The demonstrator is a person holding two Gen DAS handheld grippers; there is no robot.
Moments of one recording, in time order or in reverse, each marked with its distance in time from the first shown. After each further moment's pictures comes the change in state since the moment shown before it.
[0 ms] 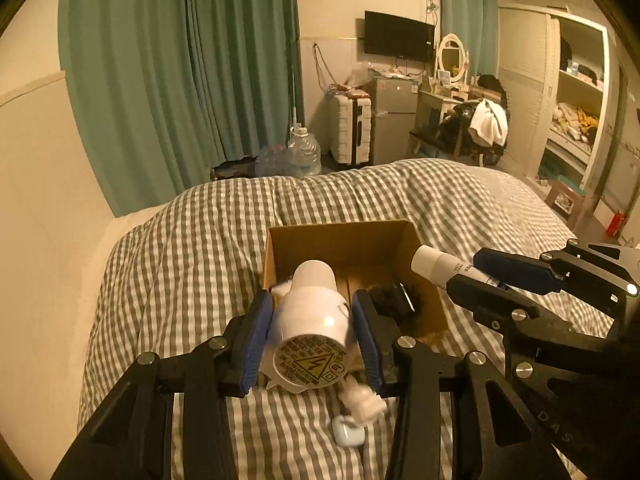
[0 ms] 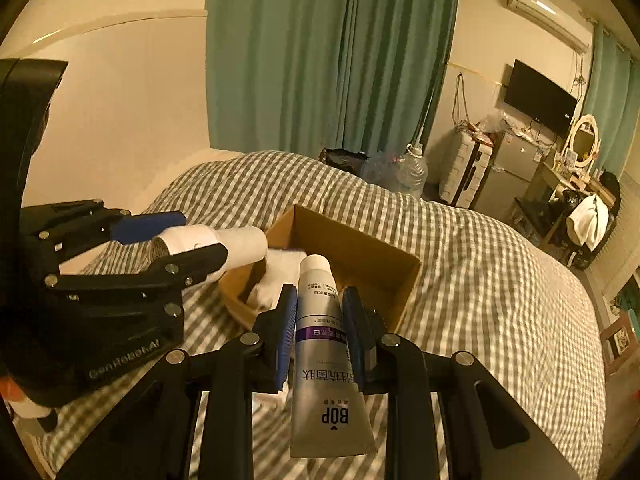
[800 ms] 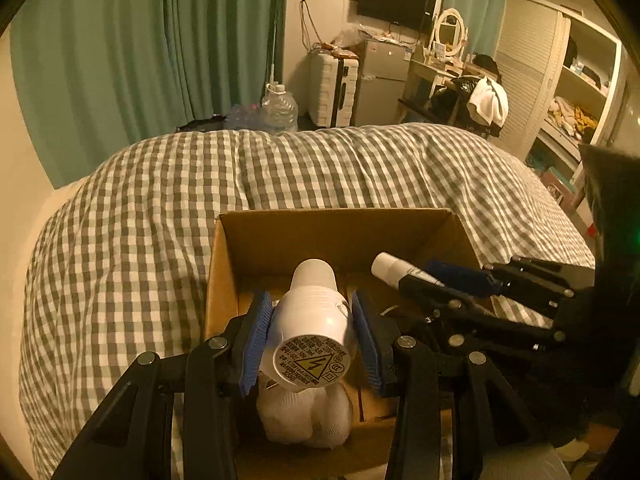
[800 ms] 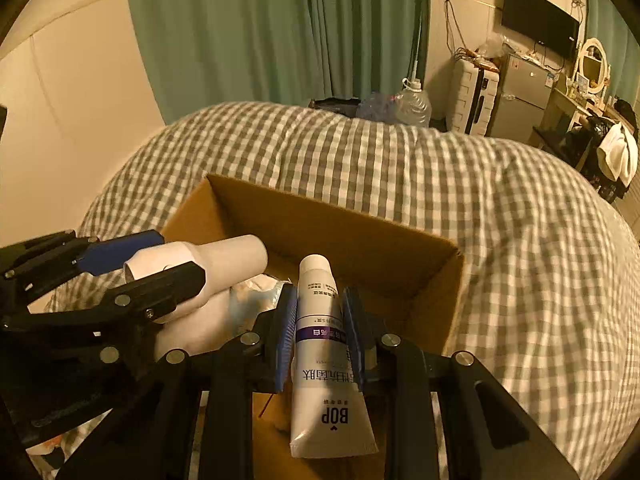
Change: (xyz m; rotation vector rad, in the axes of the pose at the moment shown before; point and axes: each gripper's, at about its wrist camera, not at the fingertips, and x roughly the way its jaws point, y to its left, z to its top) left arm 0.161 0.011 0.017 -0.033 0.140 -0.129; right arm 0.191 -0.069 -0.004 0.166 0.172 0.061
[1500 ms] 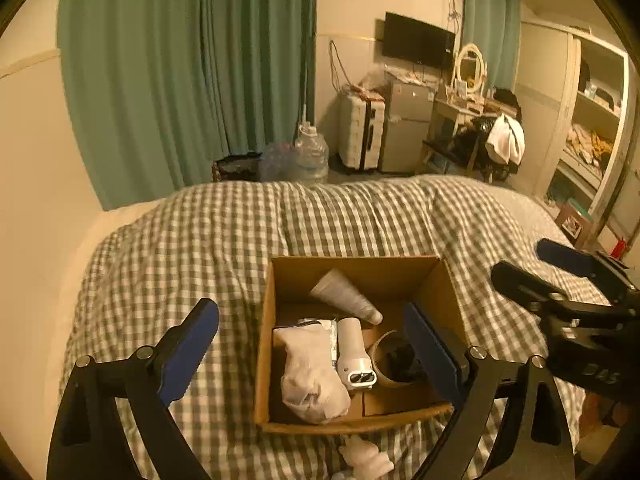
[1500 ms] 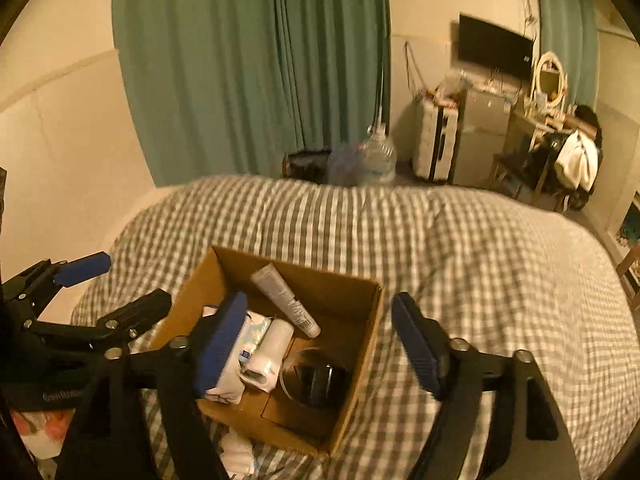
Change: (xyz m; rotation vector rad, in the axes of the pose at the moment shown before) left arm -0.105 -0.005 0.001 -0.048 -0.150 0.114; right arm -0.129 -0.011 0.002 0.078 -0.208 -0.083
